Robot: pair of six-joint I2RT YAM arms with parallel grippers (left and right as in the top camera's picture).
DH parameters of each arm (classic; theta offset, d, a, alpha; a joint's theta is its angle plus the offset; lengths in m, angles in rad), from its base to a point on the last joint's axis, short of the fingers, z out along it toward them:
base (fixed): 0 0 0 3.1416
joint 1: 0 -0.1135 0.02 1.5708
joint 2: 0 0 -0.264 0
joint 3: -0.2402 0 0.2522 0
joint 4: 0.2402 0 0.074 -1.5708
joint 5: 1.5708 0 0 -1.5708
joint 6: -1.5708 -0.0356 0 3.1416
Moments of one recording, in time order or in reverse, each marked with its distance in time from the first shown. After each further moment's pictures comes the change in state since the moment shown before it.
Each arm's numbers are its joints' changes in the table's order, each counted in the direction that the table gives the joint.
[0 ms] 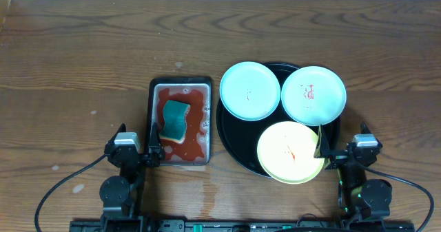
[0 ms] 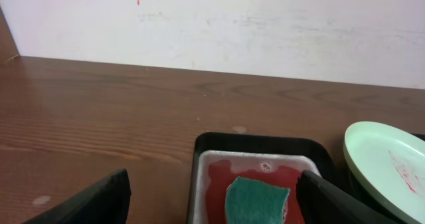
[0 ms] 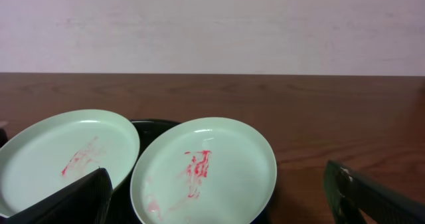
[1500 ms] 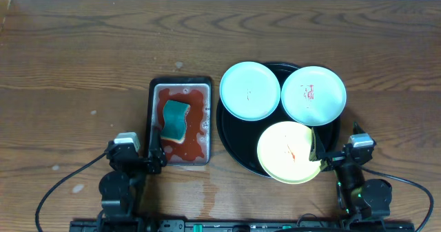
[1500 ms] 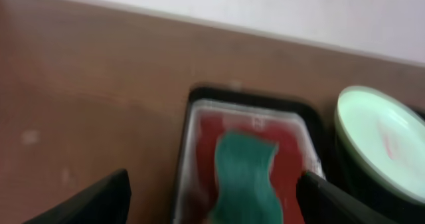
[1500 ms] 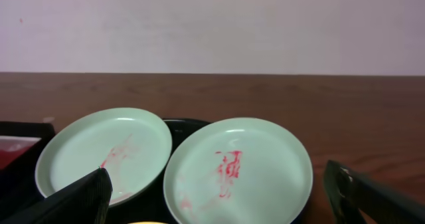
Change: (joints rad) left arm 0.000 0.042 -0.113 0.286 0.021 0.100; right arm 0.000 0.006 -0.003 0.004 -0.113 -0.048
